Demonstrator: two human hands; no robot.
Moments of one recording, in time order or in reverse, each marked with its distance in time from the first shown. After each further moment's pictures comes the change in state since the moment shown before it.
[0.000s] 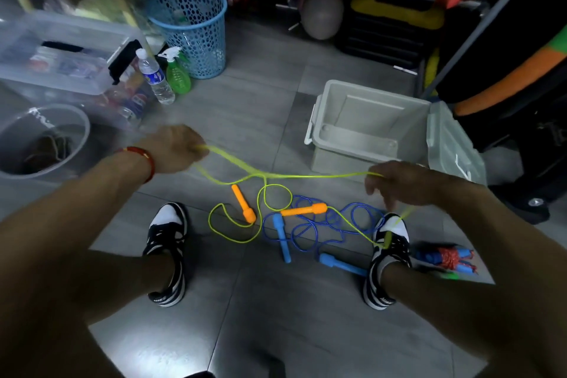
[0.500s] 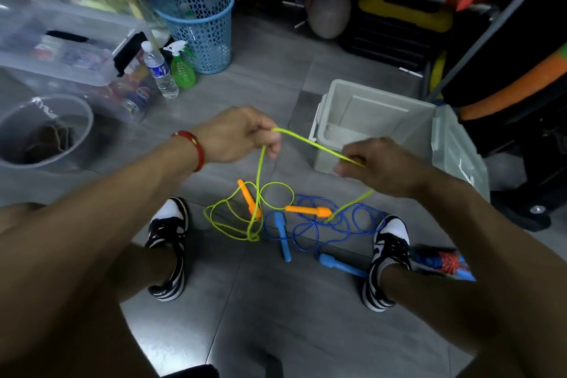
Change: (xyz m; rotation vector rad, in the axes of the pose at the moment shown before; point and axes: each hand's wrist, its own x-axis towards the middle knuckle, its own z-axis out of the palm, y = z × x) left_hand -0.013 0.087 -0.011 -0.441 -0.072 0.474; right_hand -0.001 -0.073 -0.006 -0.191 0.248 -0.405
